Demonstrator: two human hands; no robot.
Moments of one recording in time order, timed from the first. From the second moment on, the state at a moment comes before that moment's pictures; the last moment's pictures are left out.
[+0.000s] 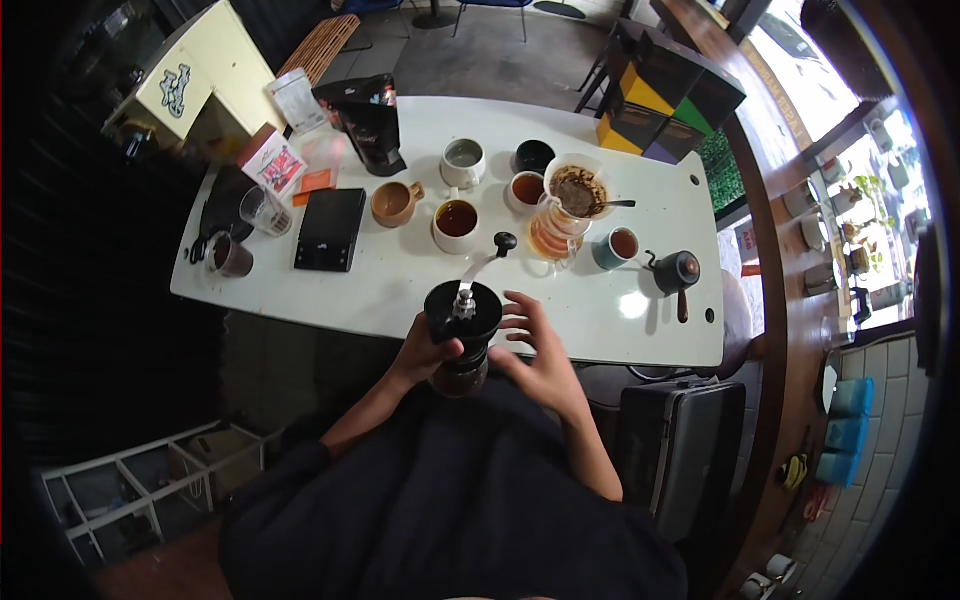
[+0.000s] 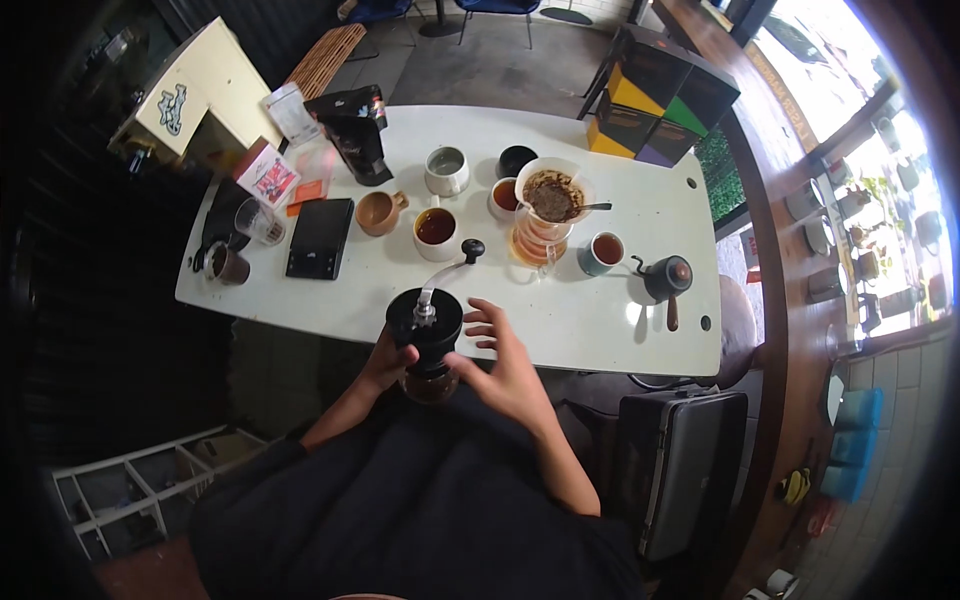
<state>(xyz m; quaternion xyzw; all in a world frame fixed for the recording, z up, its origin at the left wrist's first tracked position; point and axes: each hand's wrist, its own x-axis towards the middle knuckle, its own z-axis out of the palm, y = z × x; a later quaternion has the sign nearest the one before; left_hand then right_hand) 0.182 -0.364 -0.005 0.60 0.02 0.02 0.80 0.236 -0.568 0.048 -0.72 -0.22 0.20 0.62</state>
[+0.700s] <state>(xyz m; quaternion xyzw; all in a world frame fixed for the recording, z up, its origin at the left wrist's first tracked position) 0.150 -0.297 -0.033 0.70 -0.01 -0.04 0.72 0.217 -0.457 -0.016 -0.70 -0.16 0.12 0.69</state>
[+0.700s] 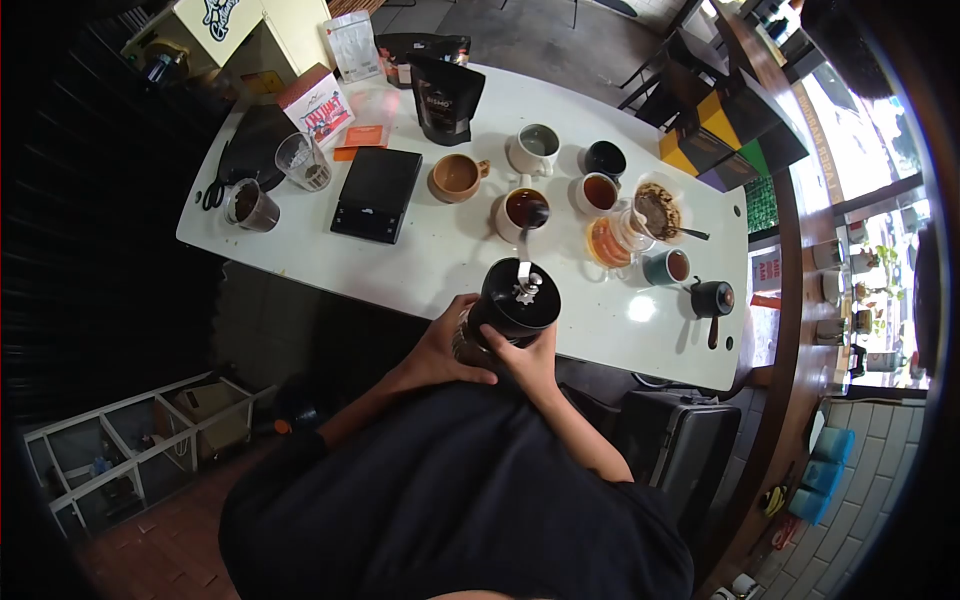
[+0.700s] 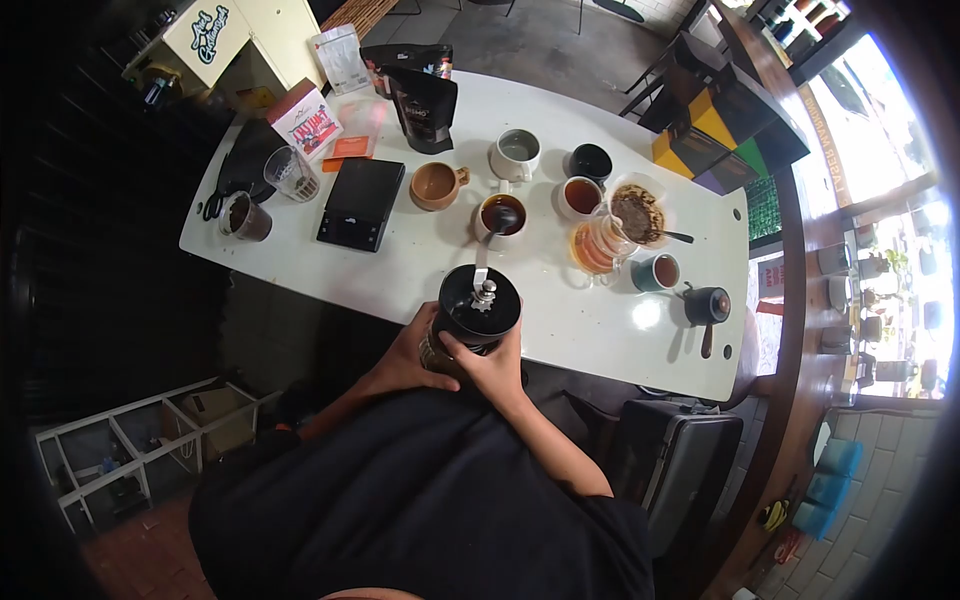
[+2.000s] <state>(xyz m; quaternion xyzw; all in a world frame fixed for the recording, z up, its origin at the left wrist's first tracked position) 0.211 -0.208 -0.017 0.71 -0.02 -0.08 0.70 0.253 -0.375 0.002 -0.71 -0.16 0.14 0.67</state>
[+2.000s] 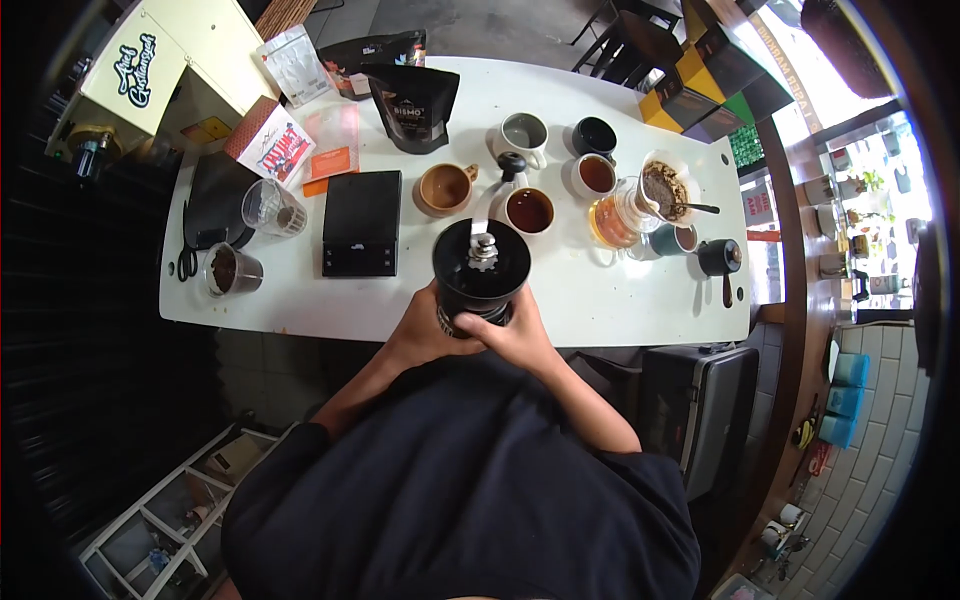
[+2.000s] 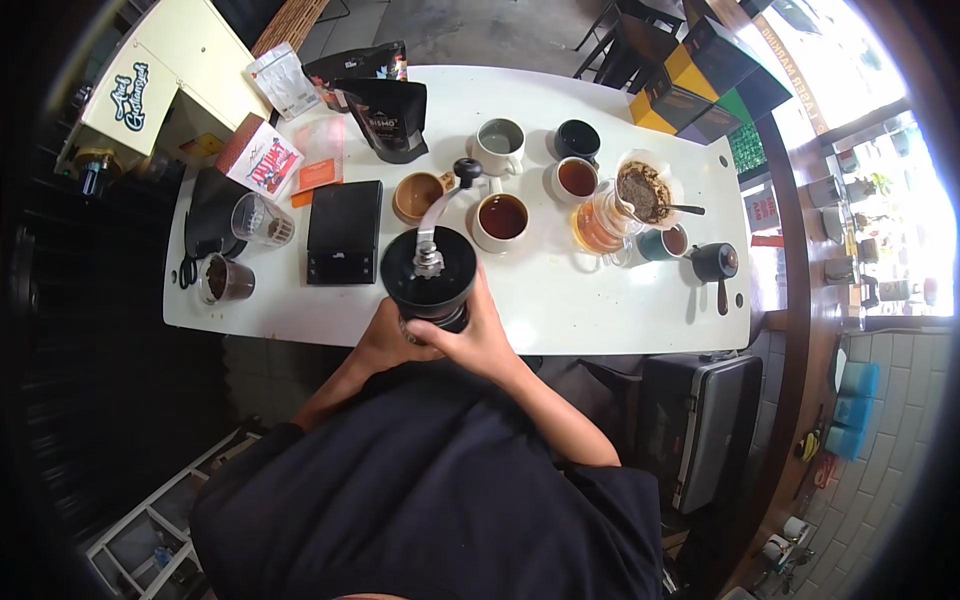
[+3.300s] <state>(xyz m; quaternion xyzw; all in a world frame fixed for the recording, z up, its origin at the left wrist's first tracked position) 0.289 -0.194 0.046 0.48 -0.19 -0.01 0.86 0.263 -0.369 0.017 -0.13 -0.07 0.37 0.92</state>
